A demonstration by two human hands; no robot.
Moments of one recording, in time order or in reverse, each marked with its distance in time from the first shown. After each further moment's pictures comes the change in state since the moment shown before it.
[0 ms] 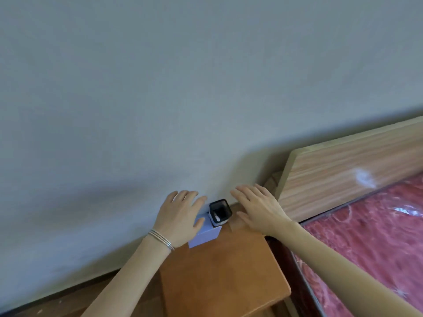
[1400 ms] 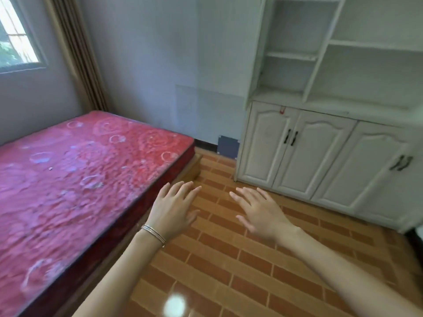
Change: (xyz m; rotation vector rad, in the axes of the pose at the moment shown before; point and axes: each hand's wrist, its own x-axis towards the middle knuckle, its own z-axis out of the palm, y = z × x) left_hand -0.482 0.408 -0.189 -0.492 -0.055 2.233; right_hand -0.557 -0.686 -0.206 -0.199 -0.133 2.346
